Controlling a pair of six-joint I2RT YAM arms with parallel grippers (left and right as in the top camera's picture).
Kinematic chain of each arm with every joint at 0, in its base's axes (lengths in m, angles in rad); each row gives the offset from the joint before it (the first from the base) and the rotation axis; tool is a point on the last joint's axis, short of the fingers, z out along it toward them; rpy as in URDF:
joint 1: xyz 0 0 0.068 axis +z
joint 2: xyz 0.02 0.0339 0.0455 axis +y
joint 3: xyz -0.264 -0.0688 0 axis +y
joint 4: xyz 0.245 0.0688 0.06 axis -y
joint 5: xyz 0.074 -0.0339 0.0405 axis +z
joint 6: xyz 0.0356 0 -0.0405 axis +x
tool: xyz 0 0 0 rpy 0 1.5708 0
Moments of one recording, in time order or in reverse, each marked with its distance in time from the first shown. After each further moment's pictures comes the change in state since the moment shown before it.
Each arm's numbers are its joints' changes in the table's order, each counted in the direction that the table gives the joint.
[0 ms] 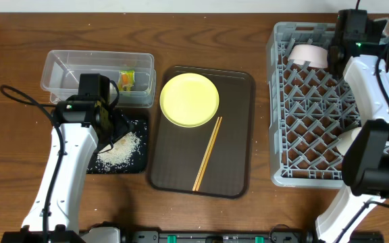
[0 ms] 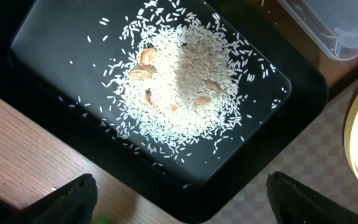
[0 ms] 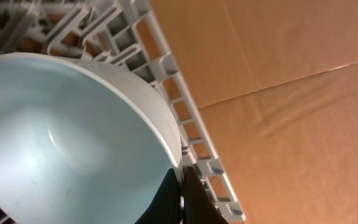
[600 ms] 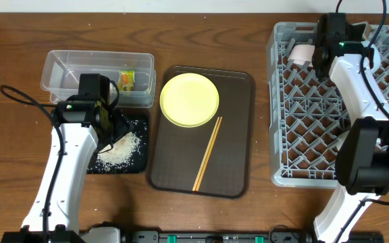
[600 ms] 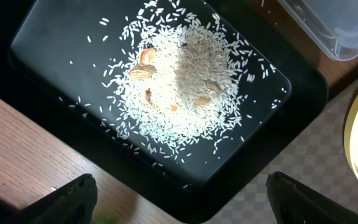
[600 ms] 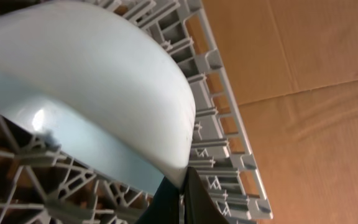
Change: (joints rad) left arm 0.000 0.000 0.000 0.000 0.000 0.000; right arm 0.080 0.008 0.000 -0.109 0.093 0.093
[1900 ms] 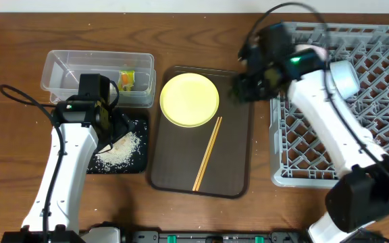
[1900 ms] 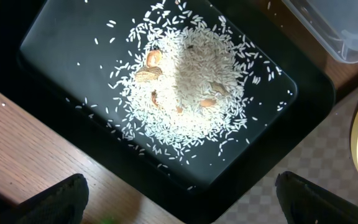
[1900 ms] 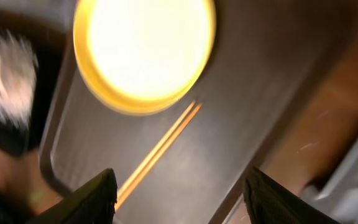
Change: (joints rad) left arm 0.000 0.000 0.000 -0.005 0.019 0.000; right arm 0.407 -0.213 0.032 -0.299 1.284 0.117
